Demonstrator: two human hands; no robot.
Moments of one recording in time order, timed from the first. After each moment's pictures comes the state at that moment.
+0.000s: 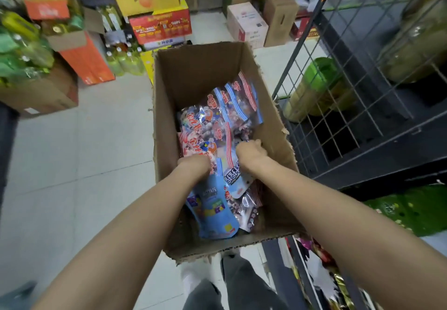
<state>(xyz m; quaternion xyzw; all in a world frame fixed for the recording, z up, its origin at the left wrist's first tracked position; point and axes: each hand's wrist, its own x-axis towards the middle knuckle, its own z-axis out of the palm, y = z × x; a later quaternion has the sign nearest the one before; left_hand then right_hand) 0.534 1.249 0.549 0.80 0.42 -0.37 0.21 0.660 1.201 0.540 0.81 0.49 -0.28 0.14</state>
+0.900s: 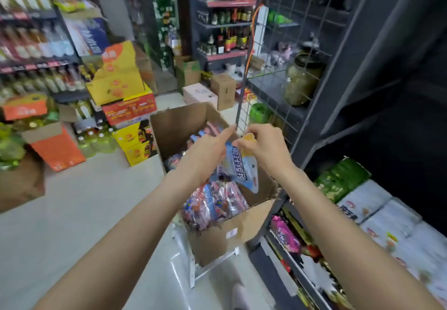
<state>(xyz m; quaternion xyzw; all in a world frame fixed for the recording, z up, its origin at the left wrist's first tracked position) 0.491 1.177 0.715 0.96 0.22 0.09 0.15 0.610 1.079 0.723 0.83 0.46 -0.02 -0.31</state>
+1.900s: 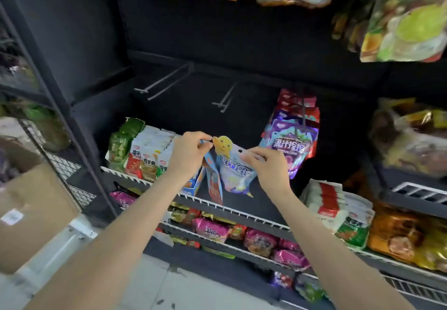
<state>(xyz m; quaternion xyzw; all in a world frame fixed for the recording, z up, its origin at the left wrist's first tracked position) 0.541 0.653 0.738 0.90 -0.03 0.15 0.41 0.533 0.470 0.724 0.83 0.08 0.10 -0.54</state>
